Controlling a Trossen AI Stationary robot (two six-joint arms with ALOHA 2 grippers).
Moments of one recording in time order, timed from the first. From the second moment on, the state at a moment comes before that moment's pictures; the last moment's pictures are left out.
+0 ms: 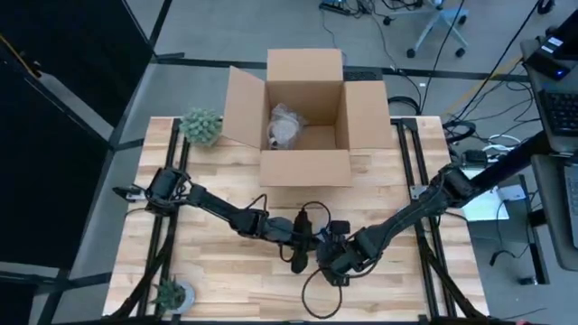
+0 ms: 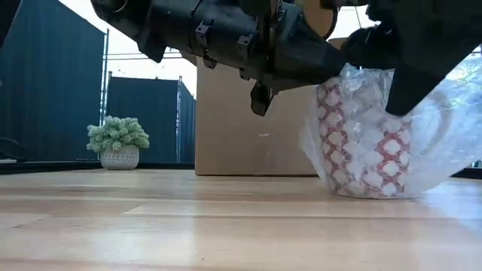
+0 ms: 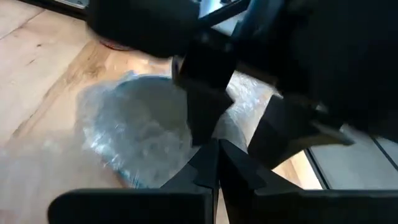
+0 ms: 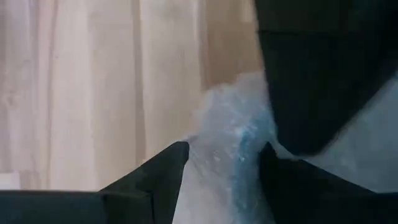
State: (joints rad) left arm -0.28 2.02 1.12 0.55 -0.03 -0.39; right arm 0.53 1.88 1.30 -0.77 0.18 0.55
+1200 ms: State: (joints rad) left arm -0.28 2.02 1.12 0.55 -0.02 -0.41; right arm 0.47 1.61 1.30 -0.89 0.25 0.59
